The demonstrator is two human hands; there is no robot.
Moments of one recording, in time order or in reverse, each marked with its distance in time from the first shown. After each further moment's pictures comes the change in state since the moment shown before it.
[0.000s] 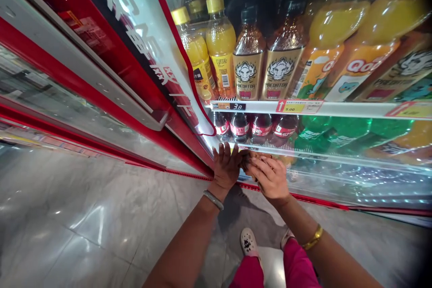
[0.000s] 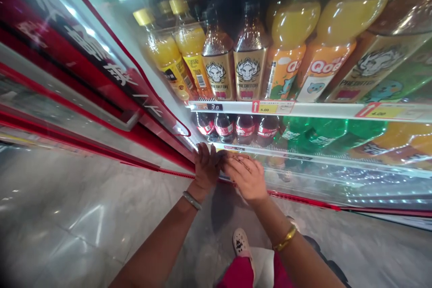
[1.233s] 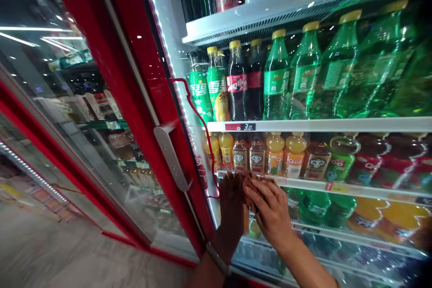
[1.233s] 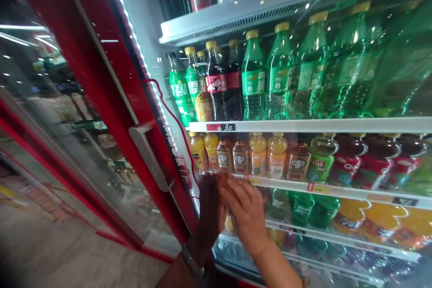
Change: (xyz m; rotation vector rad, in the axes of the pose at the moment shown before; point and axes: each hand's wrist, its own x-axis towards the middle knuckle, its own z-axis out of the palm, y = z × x) left_hand 0.146 0.037 -0.082 -0.242 0.228 -0.067; right_hand 0.163 -0.007 -0.085 -0.040 0.245 -0.071
